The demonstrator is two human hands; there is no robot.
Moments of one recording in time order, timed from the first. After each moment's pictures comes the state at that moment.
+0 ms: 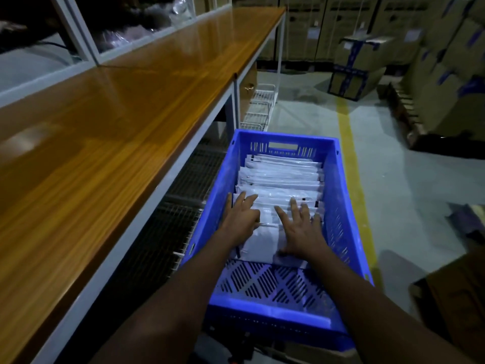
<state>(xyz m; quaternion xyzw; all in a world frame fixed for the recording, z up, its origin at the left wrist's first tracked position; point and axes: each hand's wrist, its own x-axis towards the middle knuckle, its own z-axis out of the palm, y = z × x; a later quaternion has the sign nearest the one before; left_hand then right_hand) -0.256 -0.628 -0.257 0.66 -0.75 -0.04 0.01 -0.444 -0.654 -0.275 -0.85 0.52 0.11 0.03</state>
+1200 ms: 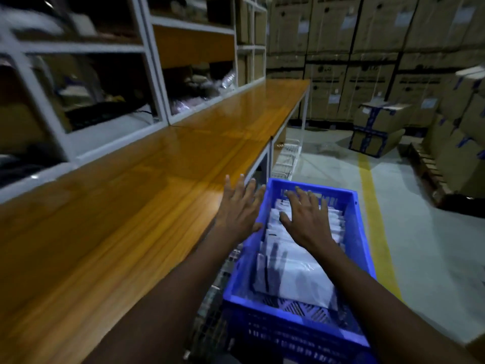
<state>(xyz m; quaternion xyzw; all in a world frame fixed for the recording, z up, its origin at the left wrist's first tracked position) -0.206 -0.540 -0.079 0.69 -0.68 0.26 -0.05 -0.375 -0.616 -0.115 -0.84 0.50 -0.22 -0.03</state>
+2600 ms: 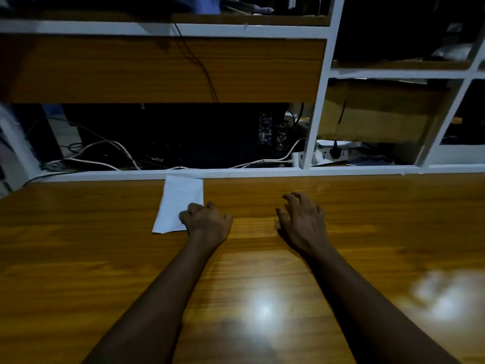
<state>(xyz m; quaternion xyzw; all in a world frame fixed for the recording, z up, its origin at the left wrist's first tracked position) 0.020 0.138 -0.061 0.99 0.10 0.08 0.05 0.006 -0.092 -0.075 -0.95 -0.07 -0.26 0.16</state>
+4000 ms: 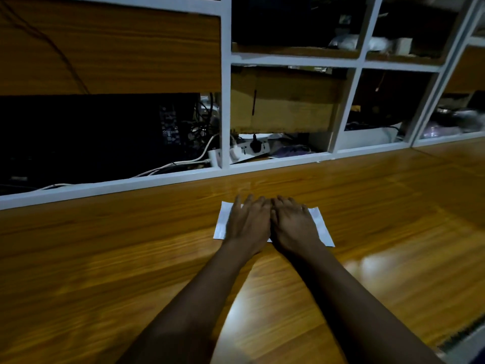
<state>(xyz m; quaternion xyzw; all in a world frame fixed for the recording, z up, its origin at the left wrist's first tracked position) 0.056 -0.118 -0.072 0.92 -0.35 0.19 0.05 0.006 -0.245 -0.077 -0.98 0.01 -0.19 0.03</state>
